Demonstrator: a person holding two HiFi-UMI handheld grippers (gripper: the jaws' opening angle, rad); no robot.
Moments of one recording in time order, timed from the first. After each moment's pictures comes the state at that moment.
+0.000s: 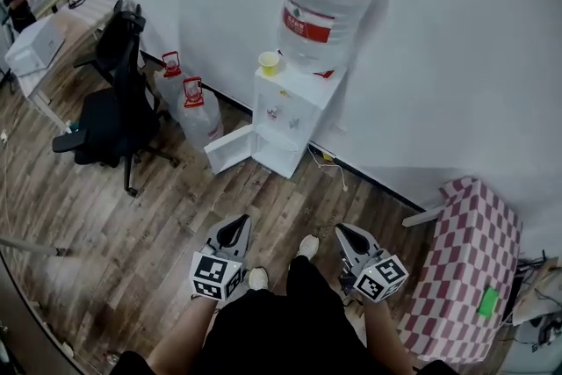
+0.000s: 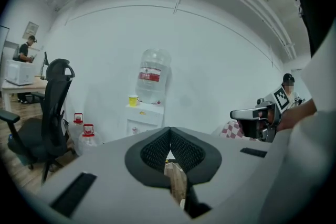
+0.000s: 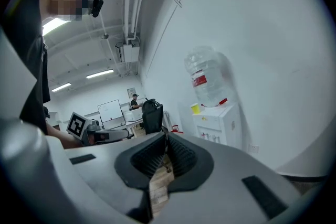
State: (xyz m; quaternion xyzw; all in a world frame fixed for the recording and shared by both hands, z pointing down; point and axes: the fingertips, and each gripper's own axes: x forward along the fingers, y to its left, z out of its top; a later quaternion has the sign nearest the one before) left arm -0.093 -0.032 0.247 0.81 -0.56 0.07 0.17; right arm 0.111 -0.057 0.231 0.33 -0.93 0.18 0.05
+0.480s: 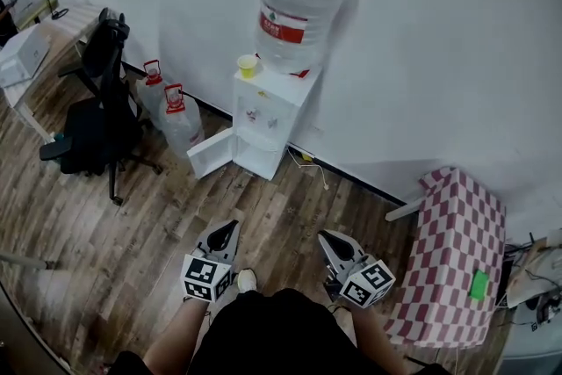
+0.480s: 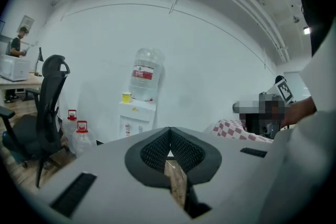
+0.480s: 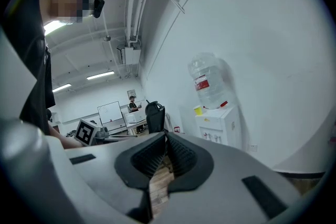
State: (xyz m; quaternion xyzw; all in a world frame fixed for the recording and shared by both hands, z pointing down) left arm -0.077 0.004 0.251 0.83 -0.53 0.06 0.17; right arm 0.112 0.001 0.207 0.34 -0.92 0.18 0.04
